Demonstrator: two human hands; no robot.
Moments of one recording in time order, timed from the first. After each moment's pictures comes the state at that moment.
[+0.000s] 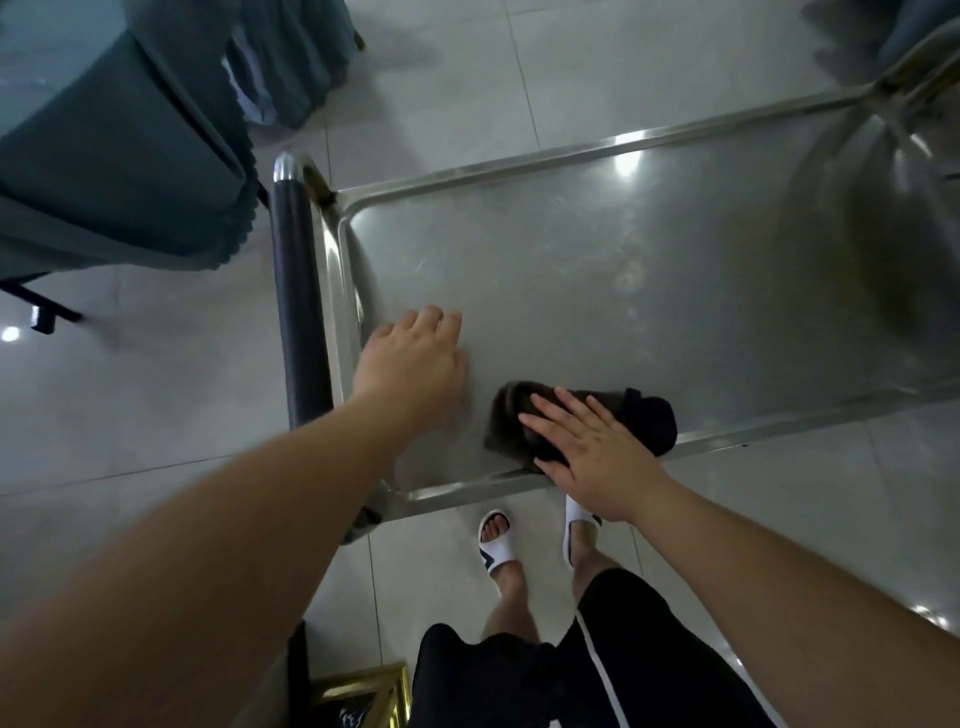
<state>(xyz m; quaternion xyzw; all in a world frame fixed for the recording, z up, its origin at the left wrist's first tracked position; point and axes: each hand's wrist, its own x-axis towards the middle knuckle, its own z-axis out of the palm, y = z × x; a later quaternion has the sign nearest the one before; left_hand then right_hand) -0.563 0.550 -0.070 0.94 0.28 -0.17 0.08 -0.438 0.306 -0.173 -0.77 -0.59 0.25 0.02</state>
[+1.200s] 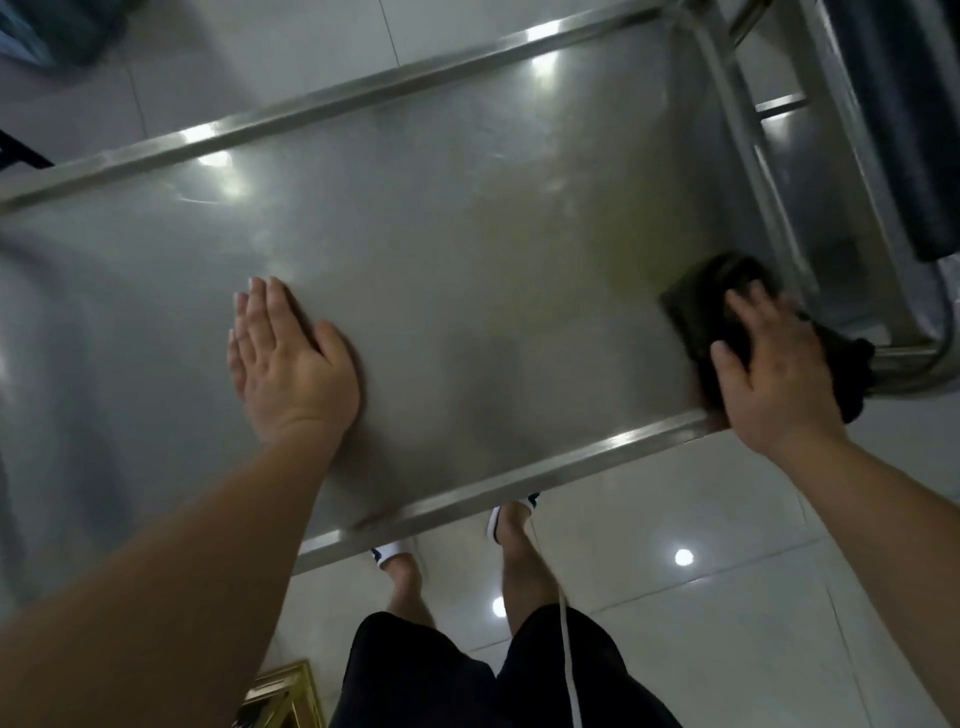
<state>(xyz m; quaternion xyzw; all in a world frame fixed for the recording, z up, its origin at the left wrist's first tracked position) -0.346 0.428 -0.194 0.81 0.57 0.04 0.15 -0.064 0.064 -0.181 -0.94 -0.29 0.13 0.09</state>
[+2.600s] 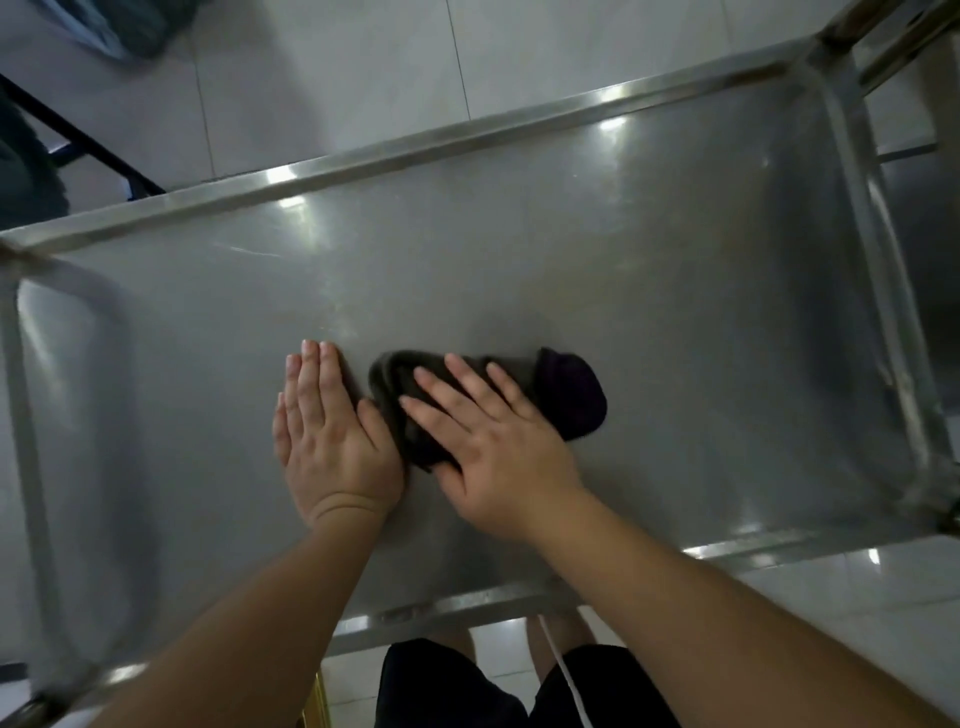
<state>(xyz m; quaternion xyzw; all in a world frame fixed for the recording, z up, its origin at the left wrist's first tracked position) -0.349 0.432 -0.206 0.80 0.58 0.04 0.14 -0.215 0.314 -0.196 -0.75 -0.63 0.16 0.12</state>
